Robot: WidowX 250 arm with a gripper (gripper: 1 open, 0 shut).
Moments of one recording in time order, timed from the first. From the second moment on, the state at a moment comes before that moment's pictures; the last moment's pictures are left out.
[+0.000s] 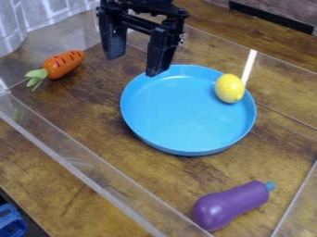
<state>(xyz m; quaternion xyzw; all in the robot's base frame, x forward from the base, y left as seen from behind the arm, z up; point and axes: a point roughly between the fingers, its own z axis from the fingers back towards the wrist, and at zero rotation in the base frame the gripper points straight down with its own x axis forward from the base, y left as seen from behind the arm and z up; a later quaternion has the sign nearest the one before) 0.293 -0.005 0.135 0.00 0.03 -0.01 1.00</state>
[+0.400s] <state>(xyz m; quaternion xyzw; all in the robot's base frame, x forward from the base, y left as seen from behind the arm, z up) 0.301 -0.006 0.101 0.00 0.06 -0.02 1.00</state>
